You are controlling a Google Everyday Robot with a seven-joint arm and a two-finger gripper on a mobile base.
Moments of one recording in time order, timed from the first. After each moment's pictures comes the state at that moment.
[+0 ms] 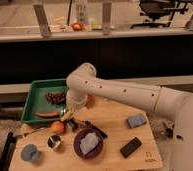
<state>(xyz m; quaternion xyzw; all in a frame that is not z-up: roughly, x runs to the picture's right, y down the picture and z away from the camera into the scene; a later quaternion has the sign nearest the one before) -0.124 0.101 0.740 -0.23 -0.25 -0.38 0.86</state>
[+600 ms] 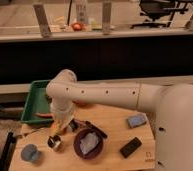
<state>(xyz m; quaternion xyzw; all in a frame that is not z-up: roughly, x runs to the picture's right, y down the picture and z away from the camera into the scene) -0.176 0.161 0.710 -0.25 -0.30 -0.51 0.77</state>
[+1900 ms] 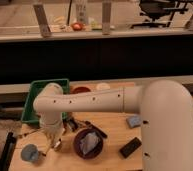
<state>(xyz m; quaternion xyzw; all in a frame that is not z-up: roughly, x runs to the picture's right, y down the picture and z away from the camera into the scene) -0.211 0.220 0.702 -0.27 -0.32 -0.55 0.72</state>
